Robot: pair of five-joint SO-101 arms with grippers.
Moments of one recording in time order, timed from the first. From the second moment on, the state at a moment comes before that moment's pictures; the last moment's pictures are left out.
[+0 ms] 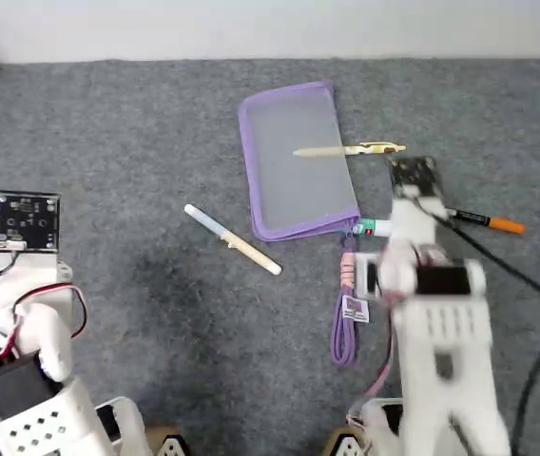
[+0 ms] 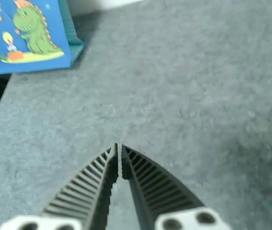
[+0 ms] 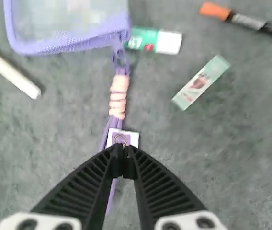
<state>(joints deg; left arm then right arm) -29.8 -69.0 50.9 68.5 -22.3 -3.0 -37.8 39.6 74.7 0.0</state>
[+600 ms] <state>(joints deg) -29.8 -69.0 47.3 77.8 -22.4 -10.7 3.4 19.7 72.4 7.1</state>
